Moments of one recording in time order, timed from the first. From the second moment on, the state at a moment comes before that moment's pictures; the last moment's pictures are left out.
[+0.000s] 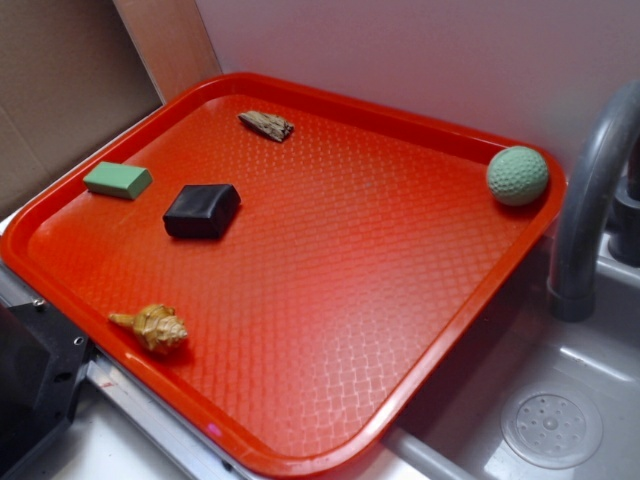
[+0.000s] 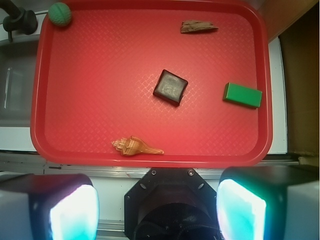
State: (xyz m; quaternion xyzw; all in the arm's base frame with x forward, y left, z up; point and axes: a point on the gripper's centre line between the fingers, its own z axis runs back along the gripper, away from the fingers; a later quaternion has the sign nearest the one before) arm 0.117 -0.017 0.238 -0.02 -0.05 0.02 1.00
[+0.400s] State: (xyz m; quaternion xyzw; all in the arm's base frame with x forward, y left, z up) arm 0.117 -0.018 0.233 -0.02 -0.04 0.02 1.00
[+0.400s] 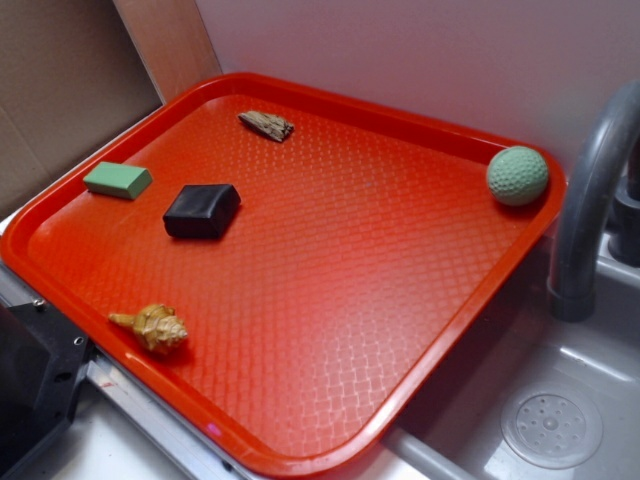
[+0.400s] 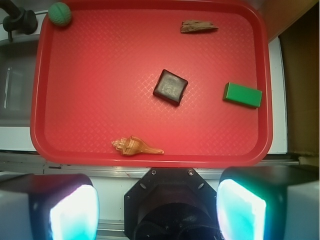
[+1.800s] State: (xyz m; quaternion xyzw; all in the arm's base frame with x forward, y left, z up) arm 0.247 0.032 0.138 -0.05 -0.09 0.38 0.92
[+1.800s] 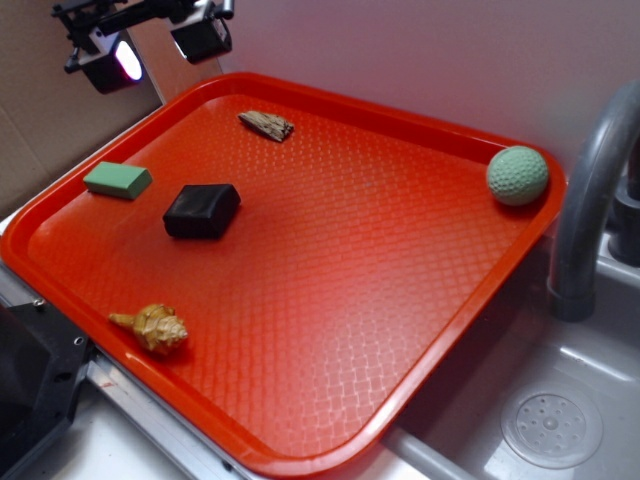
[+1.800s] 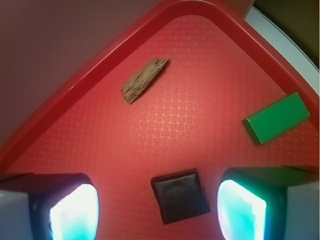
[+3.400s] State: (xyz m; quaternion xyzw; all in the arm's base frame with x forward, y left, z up) arm 0.331 0.083 0.026 0.02 -0.14 0.46 0.88
